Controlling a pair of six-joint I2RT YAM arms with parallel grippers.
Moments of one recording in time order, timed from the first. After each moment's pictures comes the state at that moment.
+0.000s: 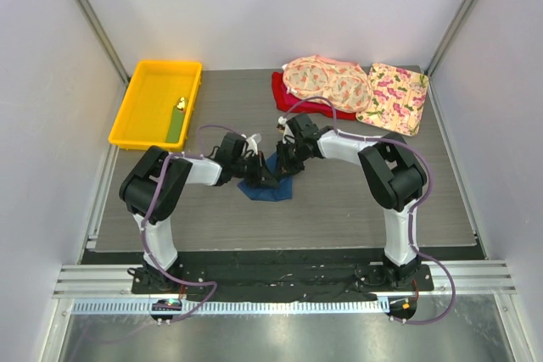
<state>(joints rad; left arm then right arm) -0.50 1.88 0.84 0.25 0.62 -0.74 0.58 2.01 1.29 -0.33 -0.44 0.45</state>
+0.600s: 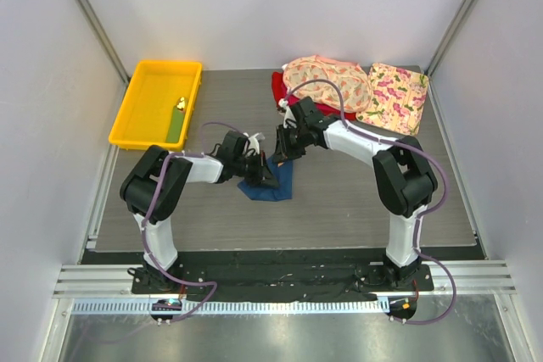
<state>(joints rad) -0.50 1.88 0.89 0.17 0.62 -0.67 0.57 1.93 1.39 -0.40 -0.40 0.39</state>
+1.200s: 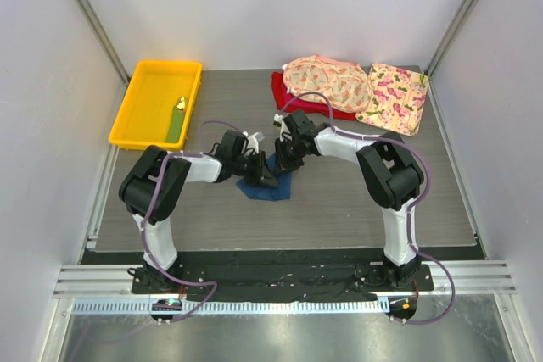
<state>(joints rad) -0.49 1.88 0.89 0.16 0.64 -0.64 0.59 2.04 1.35 -0.37 -0.36 0.36</state>
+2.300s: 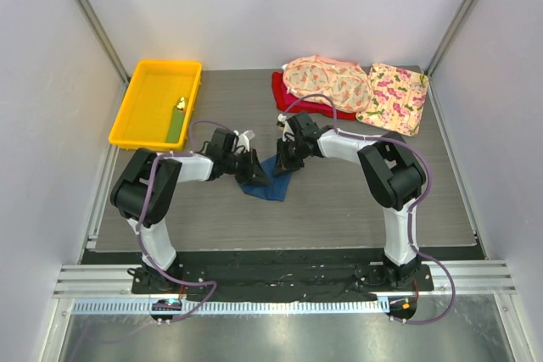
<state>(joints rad) -0.42 1.83 0.86 0.10 0.68 -0.62 0.58 2.03 1.30 -0.29 -0.42 0.42</state>
